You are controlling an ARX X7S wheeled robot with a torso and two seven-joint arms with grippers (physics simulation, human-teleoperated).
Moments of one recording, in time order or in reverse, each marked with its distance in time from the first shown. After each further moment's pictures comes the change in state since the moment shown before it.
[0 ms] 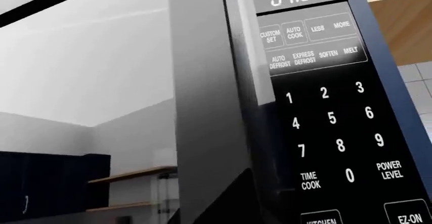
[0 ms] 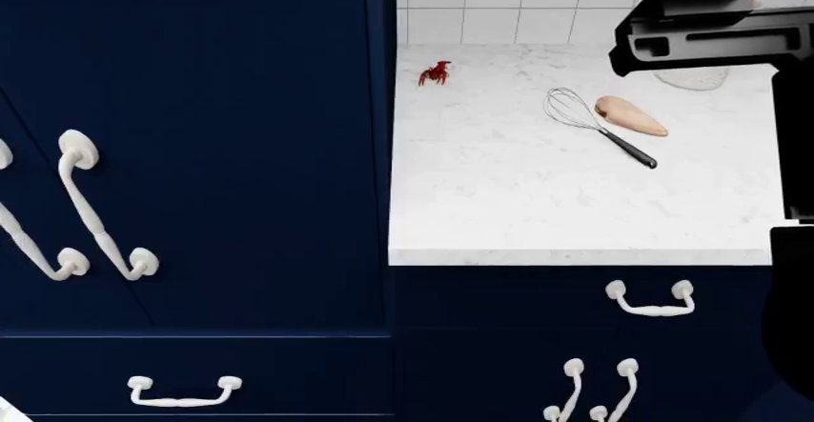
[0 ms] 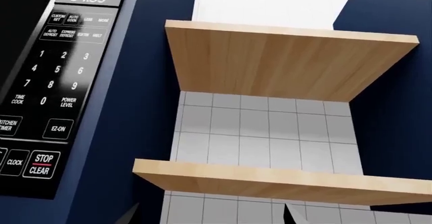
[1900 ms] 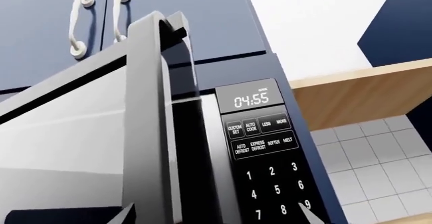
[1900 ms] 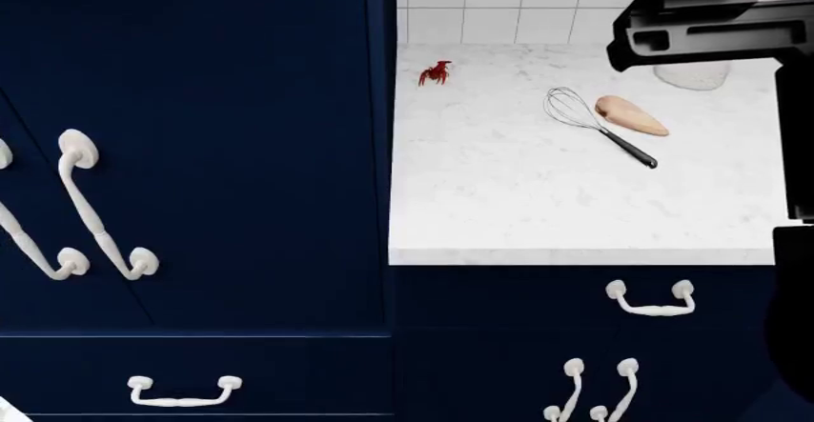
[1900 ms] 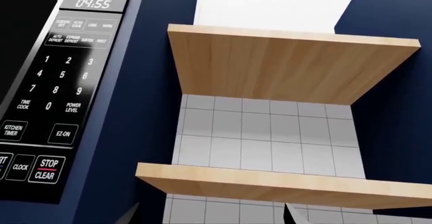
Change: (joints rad) left arm -0.200 -0.083 -0.286 0.375 -0.472 -0.440 -0.151; right arm 0.039 0.055 -0.043 0.007 0.098 -0.032 0.103
